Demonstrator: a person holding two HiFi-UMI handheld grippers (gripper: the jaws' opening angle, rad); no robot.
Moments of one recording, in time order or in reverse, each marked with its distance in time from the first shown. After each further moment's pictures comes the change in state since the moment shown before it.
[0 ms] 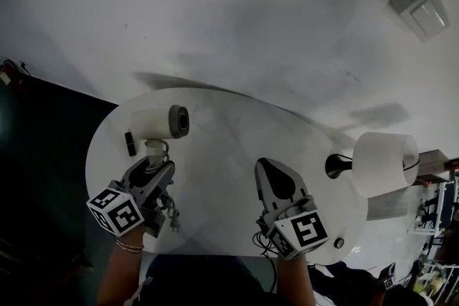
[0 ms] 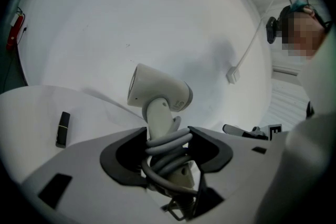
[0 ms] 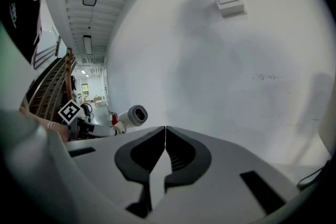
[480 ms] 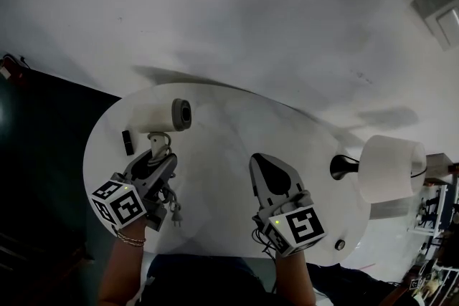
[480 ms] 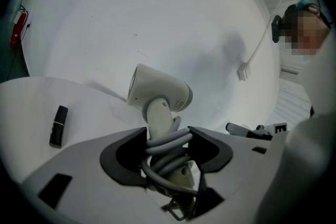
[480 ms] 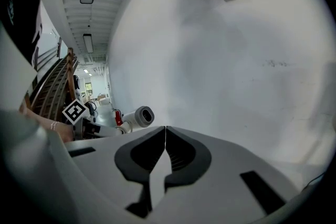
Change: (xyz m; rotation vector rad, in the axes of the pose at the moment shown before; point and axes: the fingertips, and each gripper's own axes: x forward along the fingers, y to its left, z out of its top) left arm 0.030 0.025 -0.008 -0.036 0.048 0.049; right arm 0.034 -0.006 -0.011 0.013 0.041 0.051
